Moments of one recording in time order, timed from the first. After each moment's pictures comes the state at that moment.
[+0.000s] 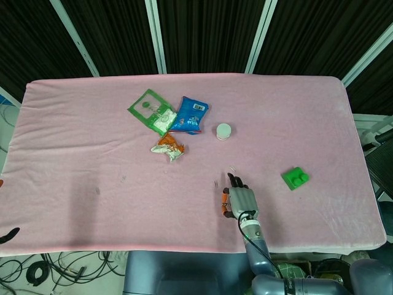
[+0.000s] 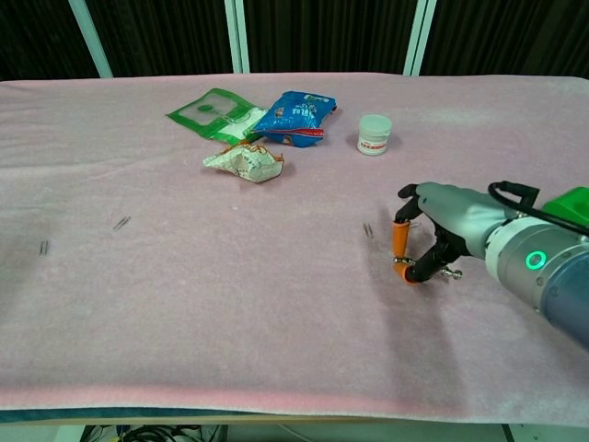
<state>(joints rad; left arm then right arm) 0.03 -0.94 0.00 -1.76 1.50 1.54 -0.04 0.59 -1.78 0.25 -1.77 -0.70 1.29 -0.78</state>
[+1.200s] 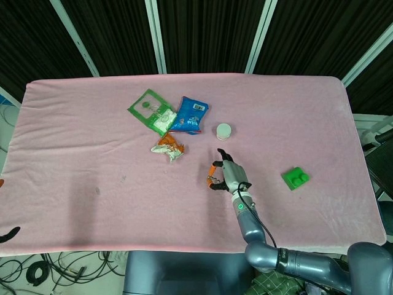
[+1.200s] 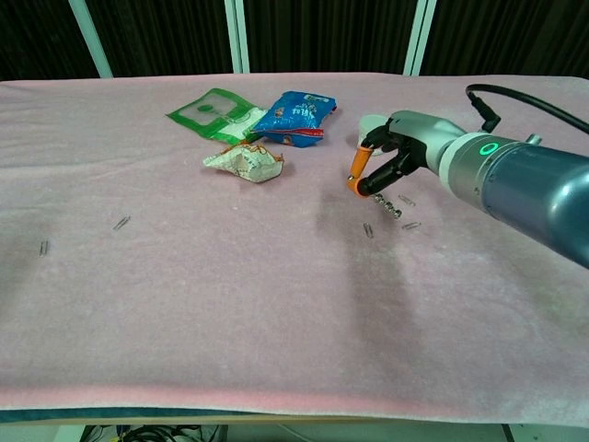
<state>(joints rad) 0.02 -0.94 -0.01 -1.76 1.48 1.53 -0.02 0.76 -1.78 0.45 -1.60 -0.56 1.08 -0.43</state>
